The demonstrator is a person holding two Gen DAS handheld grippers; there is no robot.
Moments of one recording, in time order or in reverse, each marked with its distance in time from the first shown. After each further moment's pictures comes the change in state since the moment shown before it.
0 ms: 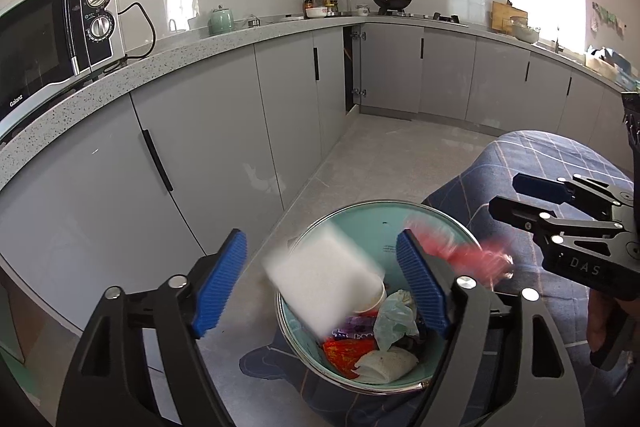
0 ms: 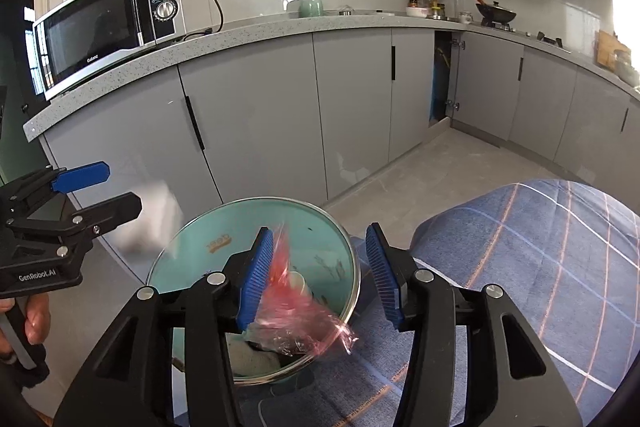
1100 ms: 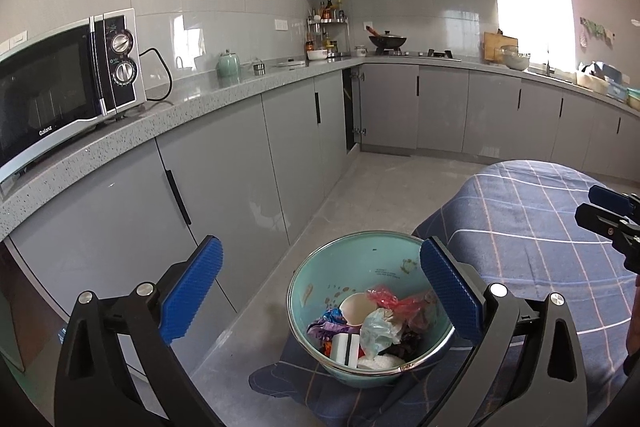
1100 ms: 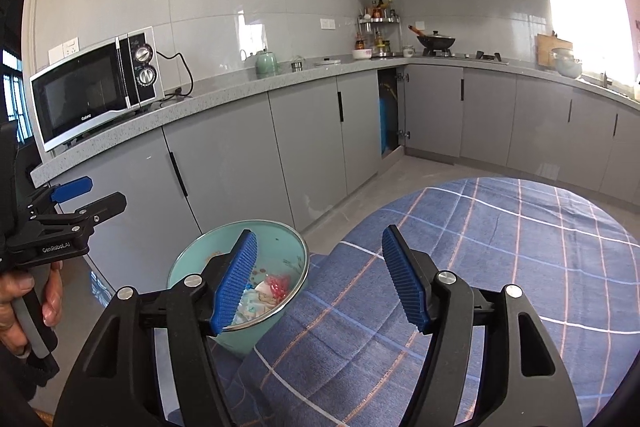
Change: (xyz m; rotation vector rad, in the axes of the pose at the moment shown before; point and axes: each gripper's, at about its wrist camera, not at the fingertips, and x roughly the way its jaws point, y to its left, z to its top) left arm -0.078 -0.001 0.005 0.016 -0.152 0.012; right arm -0.140 -0.013 -0.033 0.108 -0.178 -0.132
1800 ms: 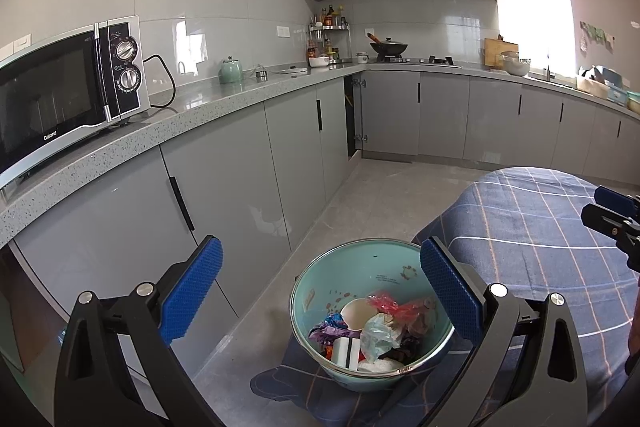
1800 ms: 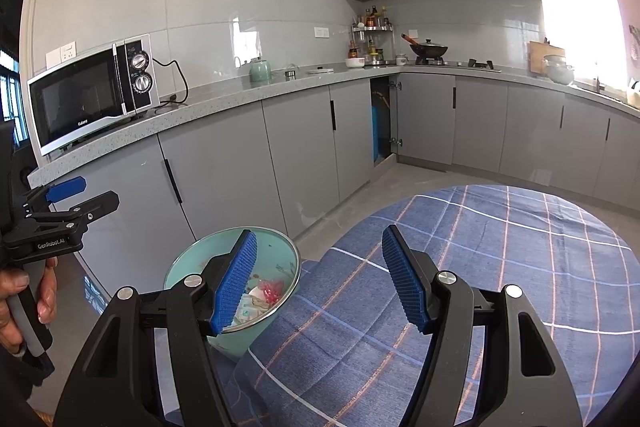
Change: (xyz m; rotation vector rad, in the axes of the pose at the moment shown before) left arm -0.008 0.002 0.003 -0.002 -0.019 0.004; right arm -0.008 -0.003 0.000 -0.003 -0.028 -0.029
